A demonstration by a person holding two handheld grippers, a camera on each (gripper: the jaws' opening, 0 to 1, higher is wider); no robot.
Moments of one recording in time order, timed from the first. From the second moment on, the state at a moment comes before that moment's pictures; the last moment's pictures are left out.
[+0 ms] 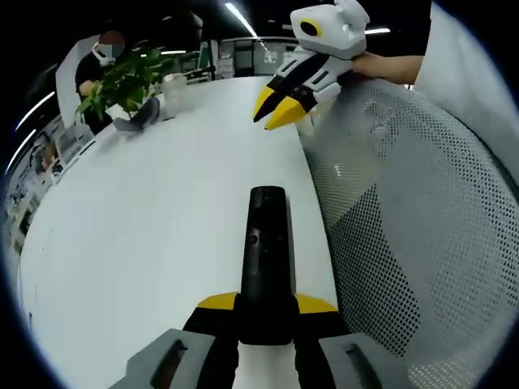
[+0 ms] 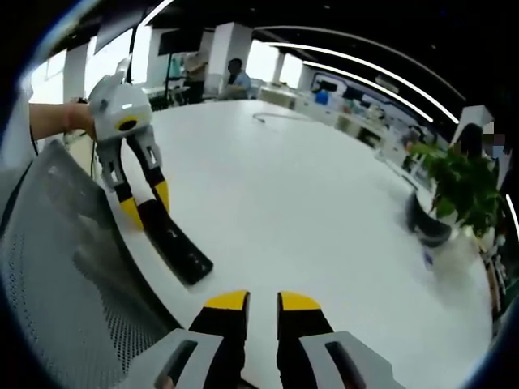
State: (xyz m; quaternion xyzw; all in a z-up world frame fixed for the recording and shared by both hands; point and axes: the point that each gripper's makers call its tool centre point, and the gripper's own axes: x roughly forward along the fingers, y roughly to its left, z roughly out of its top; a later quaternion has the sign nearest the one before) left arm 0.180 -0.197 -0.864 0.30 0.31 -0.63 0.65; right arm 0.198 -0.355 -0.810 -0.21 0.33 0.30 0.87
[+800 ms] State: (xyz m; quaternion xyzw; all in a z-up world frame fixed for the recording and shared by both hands) left arm 0.172 -0.193 -0.863 0.29 0.32 -0.61 0.66; right arm 0.170 -0.319 -0.819 -0.19 0.37 0.41 0.81
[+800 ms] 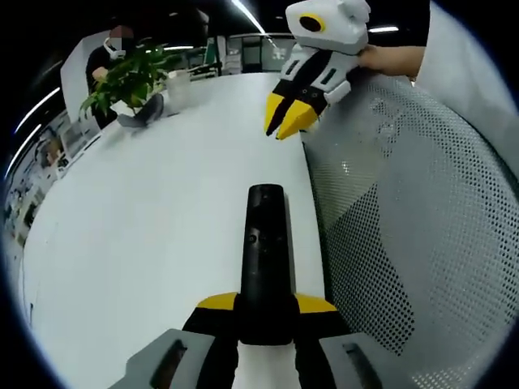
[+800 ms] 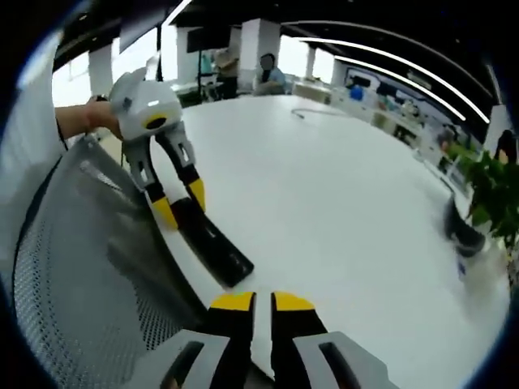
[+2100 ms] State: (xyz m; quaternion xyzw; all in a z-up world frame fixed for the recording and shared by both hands) left arm 0.172 -0.196 -0.862 0.25 0.28 -0.64 0.67; right arm 0.178 -0.281 -0.856 -0.37 0.43 0.53 0.63
